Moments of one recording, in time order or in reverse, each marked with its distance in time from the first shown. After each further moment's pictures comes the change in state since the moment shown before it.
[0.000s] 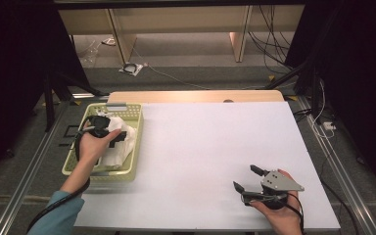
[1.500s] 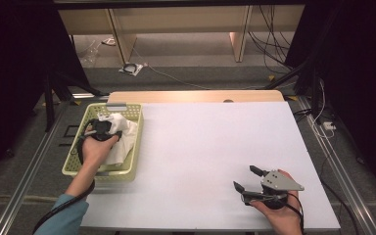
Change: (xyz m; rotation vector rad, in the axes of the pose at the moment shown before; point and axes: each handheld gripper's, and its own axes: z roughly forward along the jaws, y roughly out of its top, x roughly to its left) left arm -0.007 -0.010 -0.007 -0.076 -0.011 0.028; right arm -0.001 -0.001 0.001 -0.001 0.009 0.006
